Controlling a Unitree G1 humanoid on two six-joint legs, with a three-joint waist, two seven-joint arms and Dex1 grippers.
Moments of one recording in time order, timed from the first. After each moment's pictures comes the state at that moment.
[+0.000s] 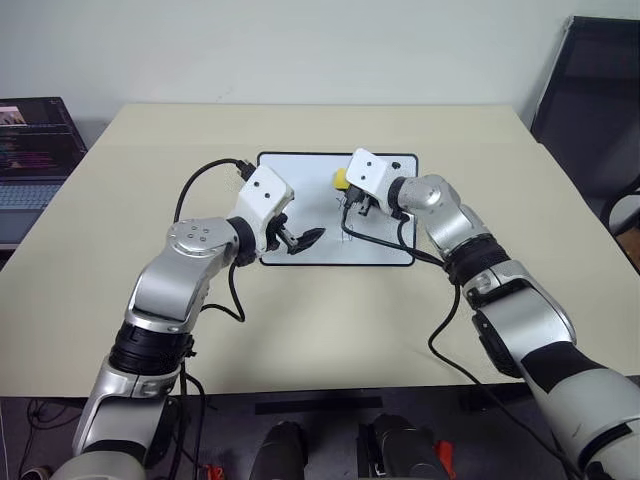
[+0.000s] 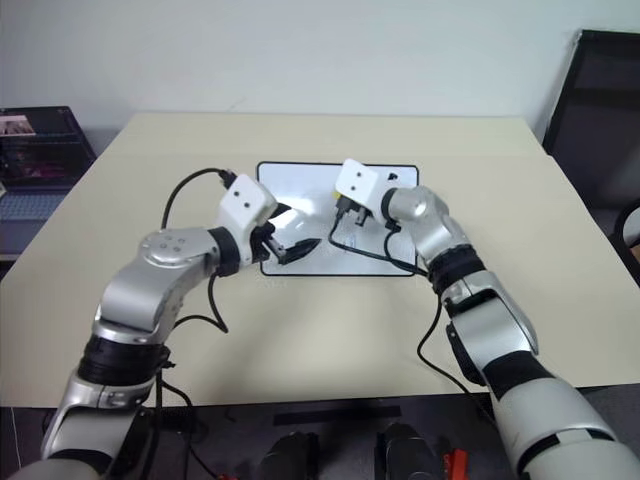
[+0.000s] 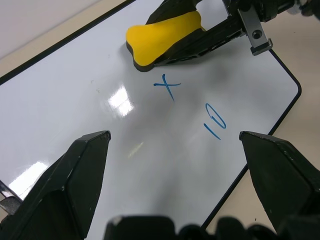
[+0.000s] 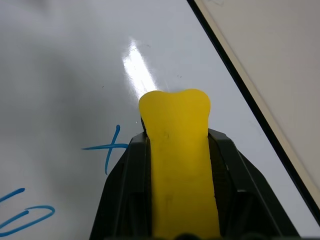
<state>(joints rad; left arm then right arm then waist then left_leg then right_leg) -0.62 0.58 -0.10 -0.17 -0.20 0.73 -0.67 -1.14 -0.22 0.27 0.86 -0.25 0.03 0.59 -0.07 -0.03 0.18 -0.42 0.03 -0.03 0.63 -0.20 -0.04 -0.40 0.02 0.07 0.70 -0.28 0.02</state>
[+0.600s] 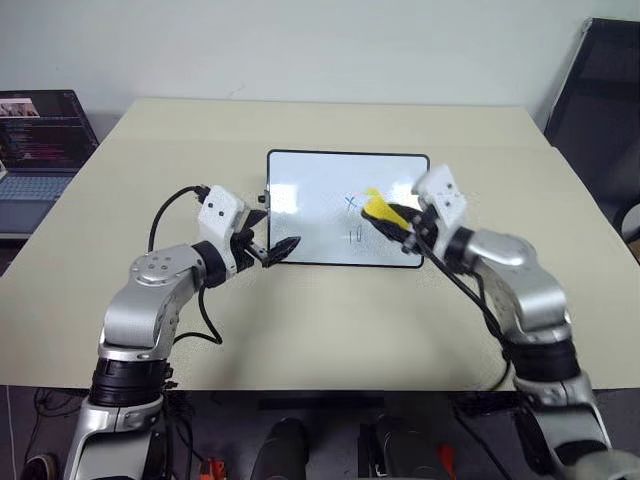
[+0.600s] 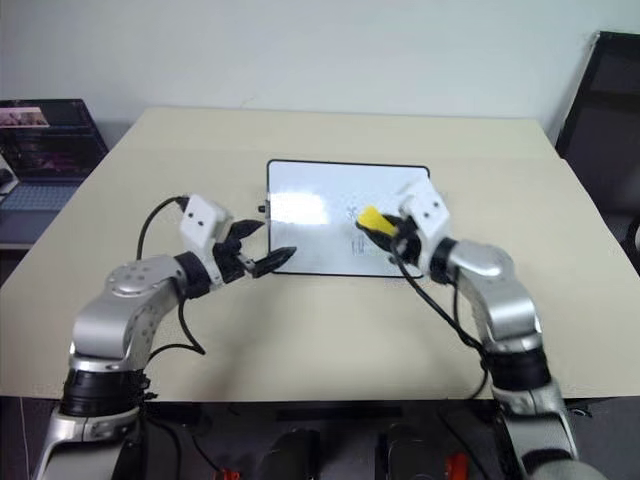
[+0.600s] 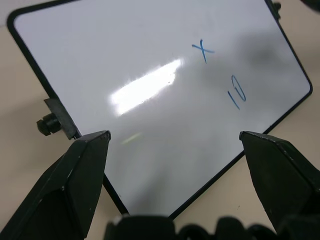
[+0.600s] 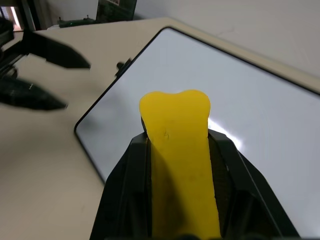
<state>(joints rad) -0.41 0.55 0.10 -0.17 -0.33 0.62 -0.68 -0.49 -0.36 0.02 -0.27 0.21 0.63 0.72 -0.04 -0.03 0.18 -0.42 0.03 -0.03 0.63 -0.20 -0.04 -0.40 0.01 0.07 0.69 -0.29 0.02</state>
